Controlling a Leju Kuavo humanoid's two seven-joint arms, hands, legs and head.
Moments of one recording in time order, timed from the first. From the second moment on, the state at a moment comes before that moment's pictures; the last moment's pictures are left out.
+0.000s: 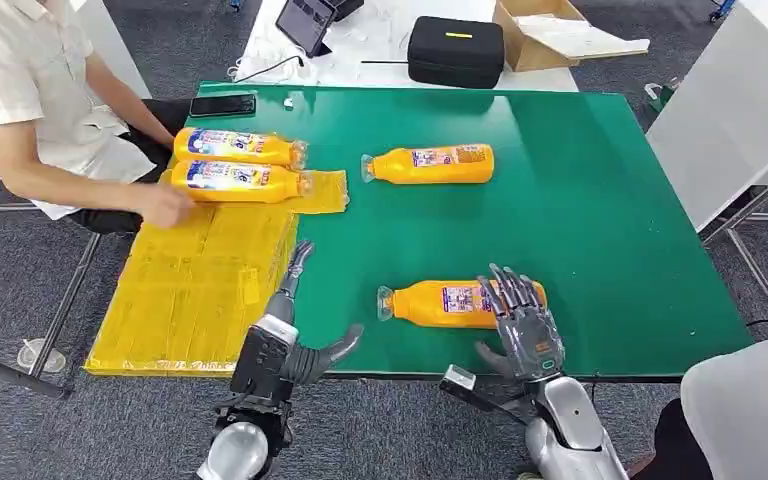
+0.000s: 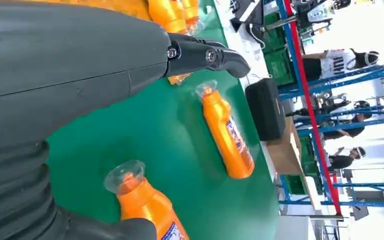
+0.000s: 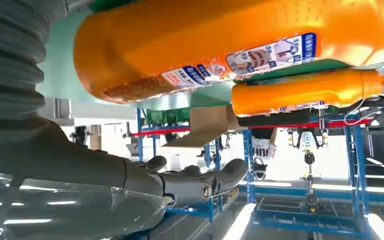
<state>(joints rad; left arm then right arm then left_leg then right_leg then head) -0.09 -0.19 -0.62 -1.27 -0.22 0.27 -0.48 -0.11 -0.03 0.05 -1.07 1.32 -0.69 -0.41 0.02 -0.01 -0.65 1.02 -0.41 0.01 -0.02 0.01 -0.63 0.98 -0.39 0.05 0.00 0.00</state>
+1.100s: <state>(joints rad) -0.11 -0.19 -0.67 -1.25 -0.19 0.28 -0.45 -0.35 -0.15 0.19 -0.71 1.21 -0.59 -0.26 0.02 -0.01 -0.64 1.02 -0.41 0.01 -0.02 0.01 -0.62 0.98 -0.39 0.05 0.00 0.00</state>
